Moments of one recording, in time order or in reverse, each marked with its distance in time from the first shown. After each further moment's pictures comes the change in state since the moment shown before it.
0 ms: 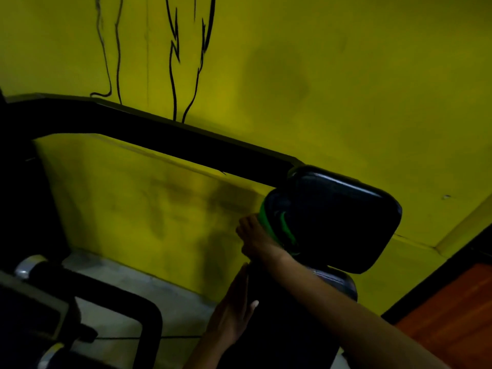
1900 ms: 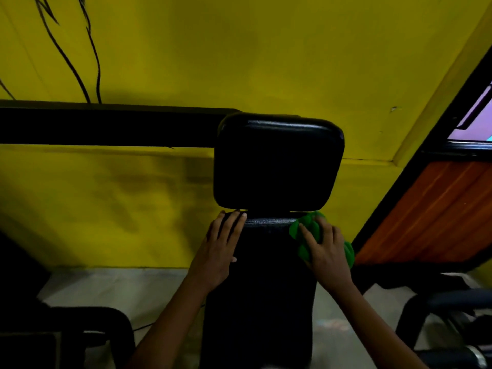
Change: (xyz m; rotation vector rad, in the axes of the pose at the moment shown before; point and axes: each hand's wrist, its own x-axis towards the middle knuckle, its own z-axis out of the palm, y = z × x) left_hand 0.050 0.024 -0.026 0.333 -0.140 0.380; right_hand -0.159 -0.109 0.180 0.775 0.612 1.044
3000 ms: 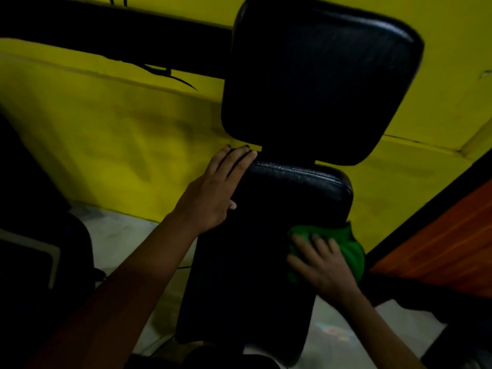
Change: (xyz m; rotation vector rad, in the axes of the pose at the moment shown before) left_hand 0.002 0.011 0.014 0.163 0.101 -0.119; right_hand -0.076 0.009 0.057 0.000 0.029 -0.676
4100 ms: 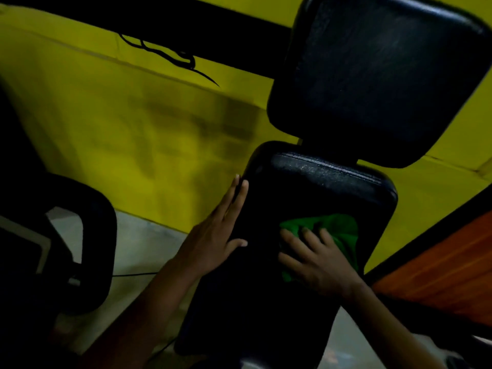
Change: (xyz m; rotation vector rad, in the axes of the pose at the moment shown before) left_hand -0.085 -0.027 0.060 -0.293 0.074 -0.071; right_hand 0.049 -0.022 0.023 -0.060 -0.072 -0.275
